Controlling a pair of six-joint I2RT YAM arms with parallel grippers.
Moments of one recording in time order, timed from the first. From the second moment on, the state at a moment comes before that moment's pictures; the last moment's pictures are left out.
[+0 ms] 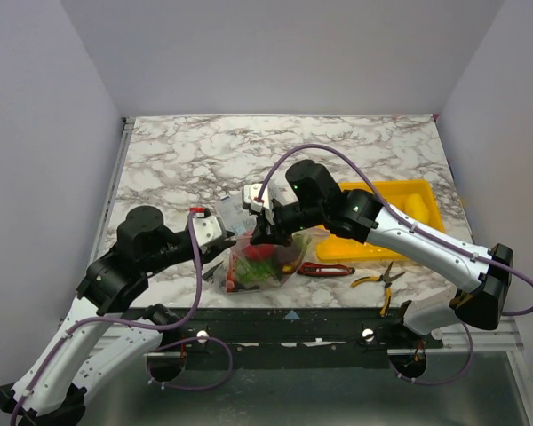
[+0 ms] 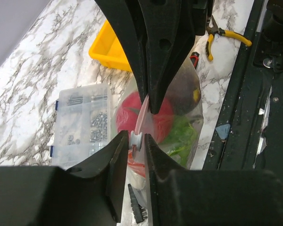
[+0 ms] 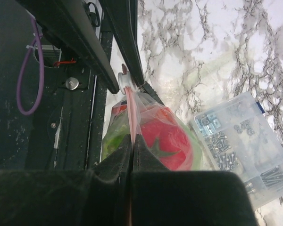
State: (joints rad) left arm -0.62 0.61 0.94 -0.64 0.50 0.34; right arm 1.00 1.43 1.39 -0.52 -0.54 -0.37
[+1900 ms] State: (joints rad) left arm -0.61 0.64 0.94 -0.62 0.63 0.31; right arm 0.99 1.40 1.32 -0.38 -0.61 -0.37
